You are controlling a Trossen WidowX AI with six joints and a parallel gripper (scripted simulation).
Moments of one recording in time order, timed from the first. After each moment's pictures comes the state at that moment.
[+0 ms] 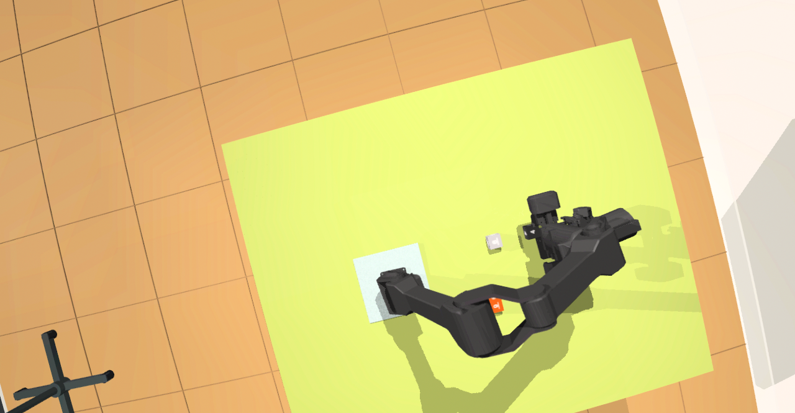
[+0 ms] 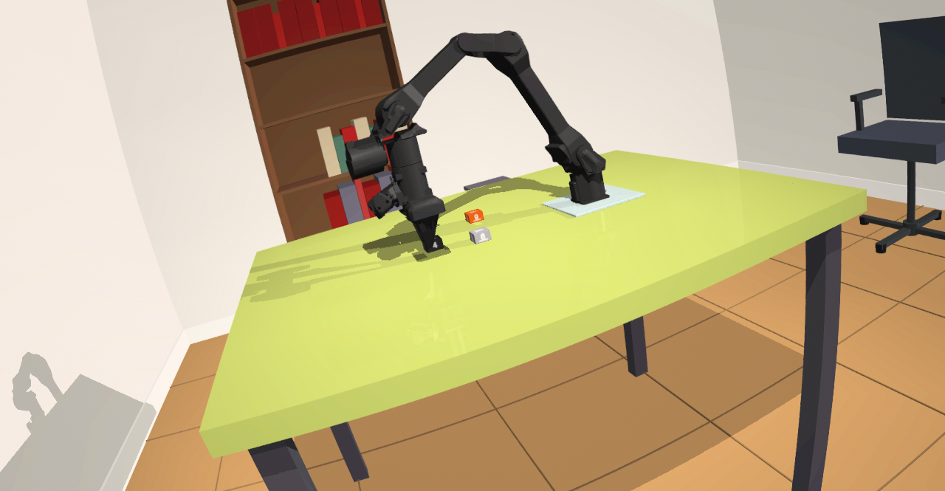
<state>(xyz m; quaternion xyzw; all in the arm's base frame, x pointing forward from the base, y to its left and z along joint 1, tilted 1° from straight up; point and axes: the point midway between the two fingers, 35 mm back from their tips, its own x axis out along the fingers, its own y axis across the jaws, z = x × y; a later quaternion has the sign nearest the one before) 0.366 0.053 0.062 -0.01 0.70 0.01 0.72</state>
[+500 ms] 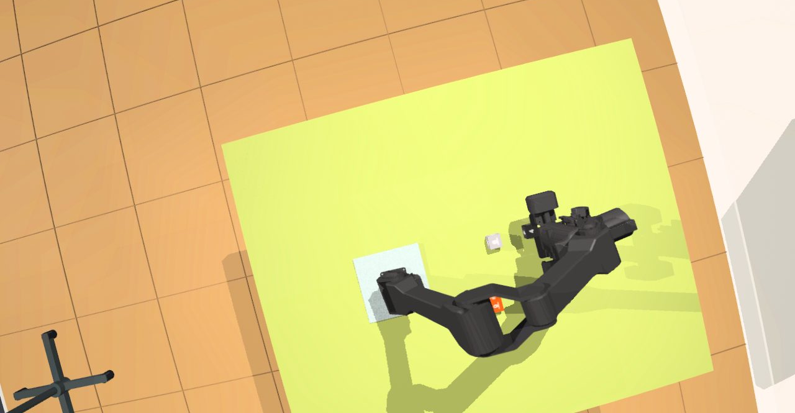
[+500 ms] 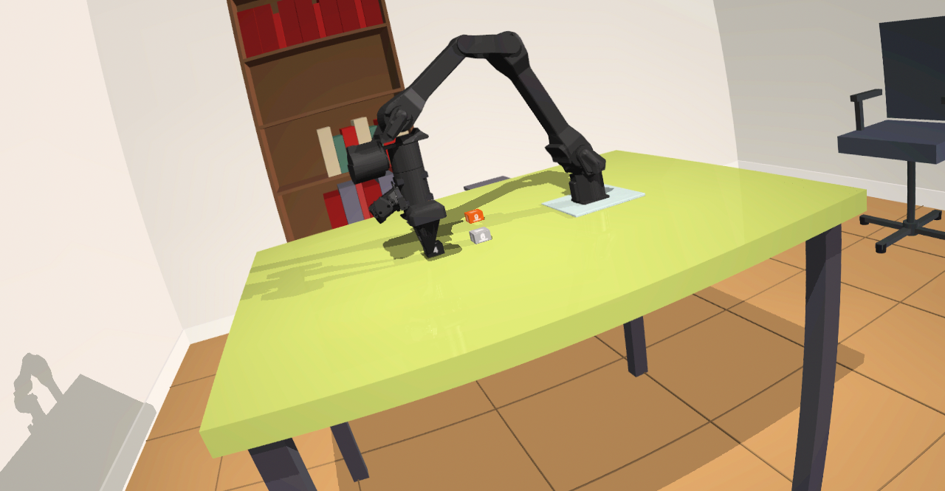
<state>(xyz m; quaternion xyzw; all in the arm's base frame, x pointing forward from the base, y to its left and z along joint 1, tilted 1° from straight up) 0.368 0.053 0.053 -0.01 0.69 0.01 0.72</state>
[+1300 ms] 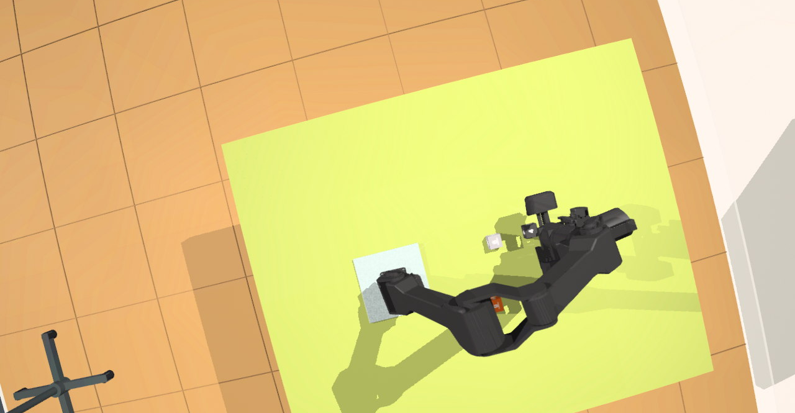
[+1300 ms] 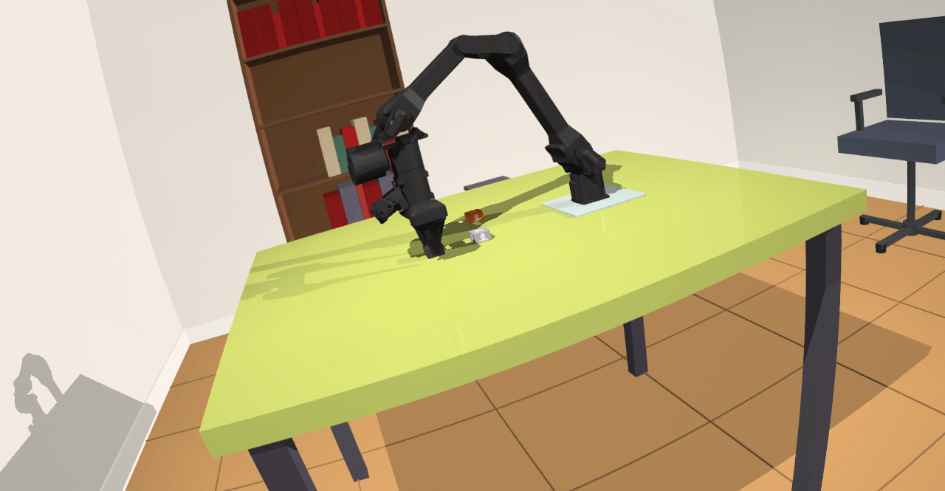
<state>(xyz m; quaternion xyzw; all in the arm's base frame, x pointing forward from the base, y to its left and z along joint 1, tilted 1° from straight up) 0.364 0.052 0.054 -0.01 0.70 0.01 0.71</state>
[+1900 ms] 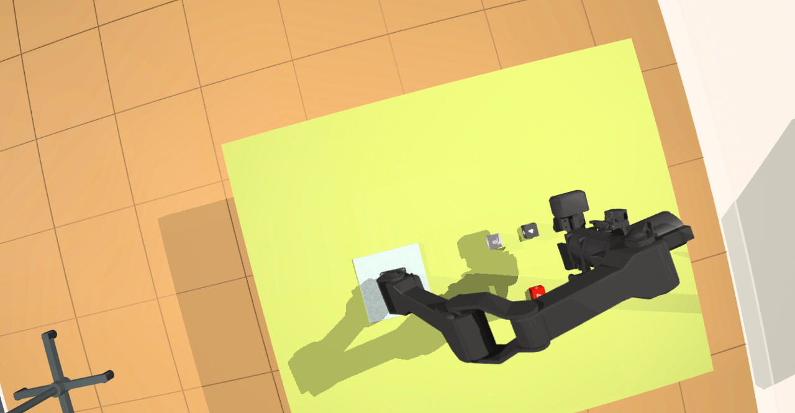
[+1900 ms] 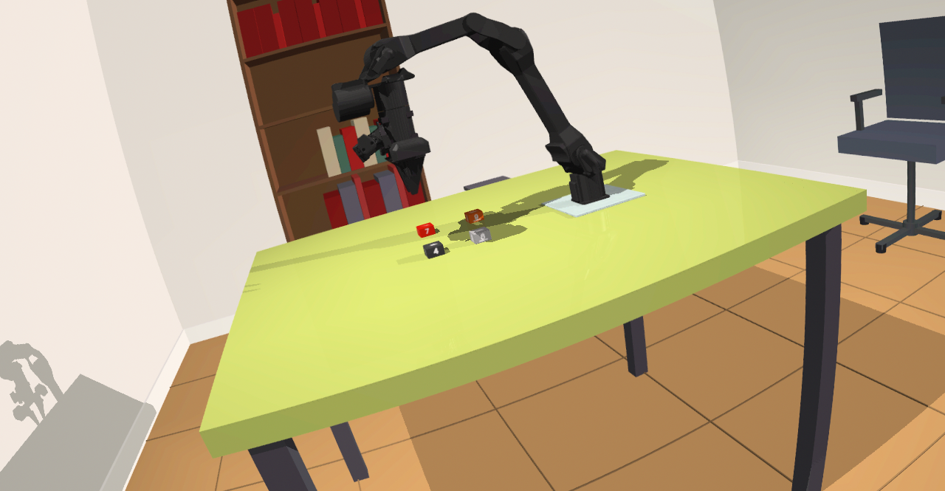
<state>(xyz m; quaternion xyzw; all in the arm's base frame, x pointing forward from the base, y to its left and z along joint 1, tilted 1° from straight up) 0.365 0.054 0.163 -0.01 0.69 0.01 0.72</state>
